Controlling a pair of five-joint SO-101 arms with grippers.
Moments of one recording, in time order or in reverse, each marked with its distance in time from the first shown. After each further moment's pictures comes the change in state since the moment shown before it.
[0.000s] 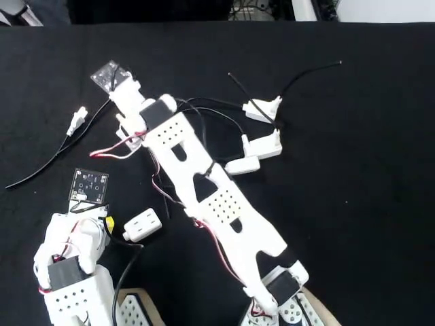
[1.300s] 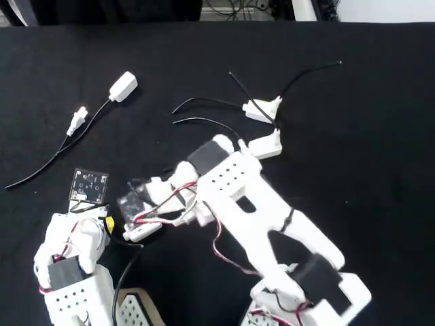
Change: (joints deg) left arm 0.0 0.0 0.0 0.0 0.0; right arm 0.4 -82.9 120.5 -13.7 70.3
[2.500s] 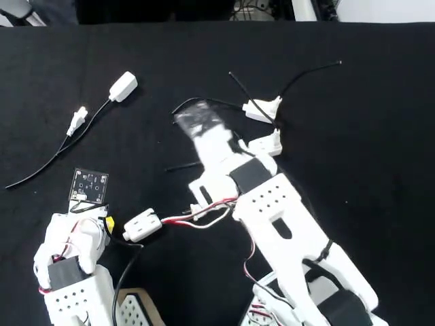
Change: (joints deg) left arm 0.0 0.0 0.0 0.0 0.0; right arm 6.9 -19.0 13.4 -9.3 -88.0
